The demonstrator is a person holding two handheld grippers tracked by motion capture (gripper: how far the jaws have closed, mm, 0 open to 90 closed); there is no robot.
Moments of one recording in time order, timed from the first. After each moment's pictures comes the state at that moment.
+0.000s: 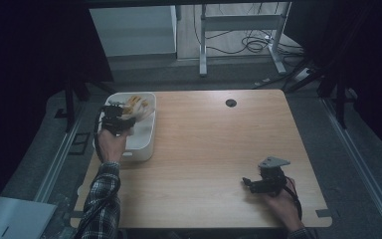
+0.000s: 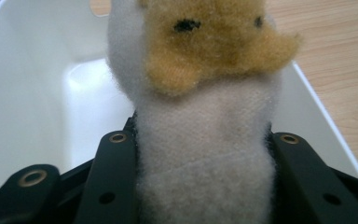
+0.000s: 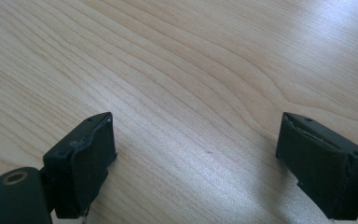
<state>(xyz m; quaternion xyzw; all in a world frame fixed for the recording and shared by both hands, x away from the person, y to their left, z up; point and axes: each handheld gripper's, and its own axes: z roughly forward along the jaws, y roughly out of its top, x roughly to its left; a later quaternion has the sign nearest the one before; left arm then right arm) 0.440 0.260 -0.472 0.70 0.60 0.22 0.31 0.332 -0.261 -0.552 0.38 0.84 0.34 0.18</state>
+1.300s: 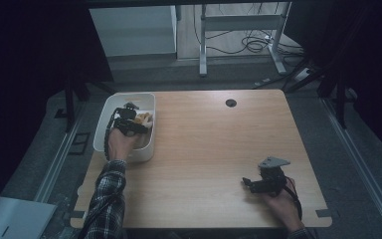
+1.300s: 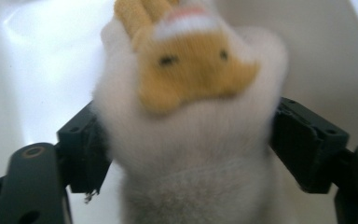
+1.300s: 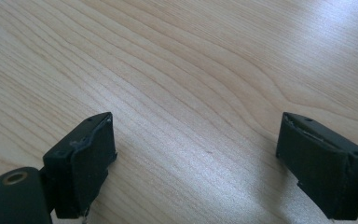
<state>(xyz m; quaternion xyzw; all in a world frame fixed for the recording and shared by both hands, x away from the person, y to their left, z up) 0.463 0.234 -0.493 0.75 0.61 0.14 0.21 0.332 -0.261 -0.552 0.38 0.84 0.35 0.18</state>
